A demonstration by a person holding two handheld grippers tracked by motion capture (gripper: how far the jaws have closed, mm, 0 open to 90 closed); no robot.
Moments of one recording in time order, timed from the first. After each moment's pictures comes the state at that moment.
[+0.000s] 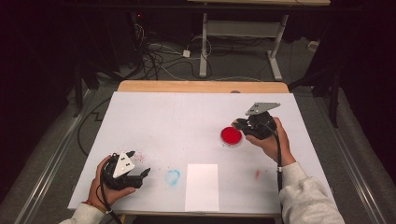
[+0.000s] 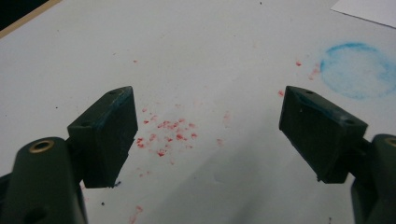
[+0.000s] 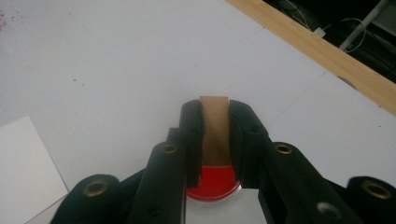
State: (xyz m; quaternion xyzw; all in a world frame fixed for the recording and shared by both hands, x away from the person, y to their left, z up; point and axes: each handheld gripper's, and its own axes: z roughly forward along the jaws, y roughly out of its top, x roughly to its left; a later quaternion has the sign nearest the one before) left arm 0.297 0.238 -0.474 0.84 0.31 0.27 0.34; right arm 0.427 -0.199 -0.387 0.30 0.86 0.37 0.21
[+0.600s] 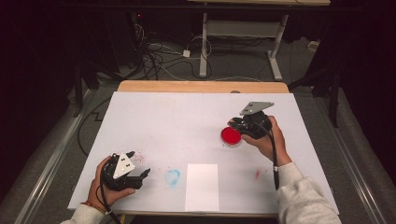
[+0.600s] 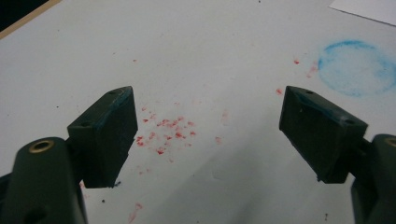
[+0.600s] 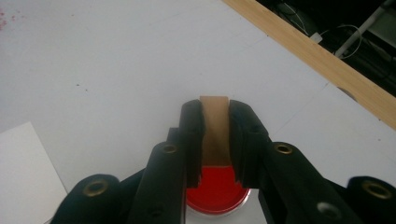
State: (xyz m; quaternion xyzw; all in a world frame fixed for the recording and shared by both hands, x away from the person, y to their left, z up) left arm 0.296 0.237 -0.473 0.85 0.31 0.27 0.34; right arm 0.427 -0.182 -0.386 0.29 0.86 0.36 0.22
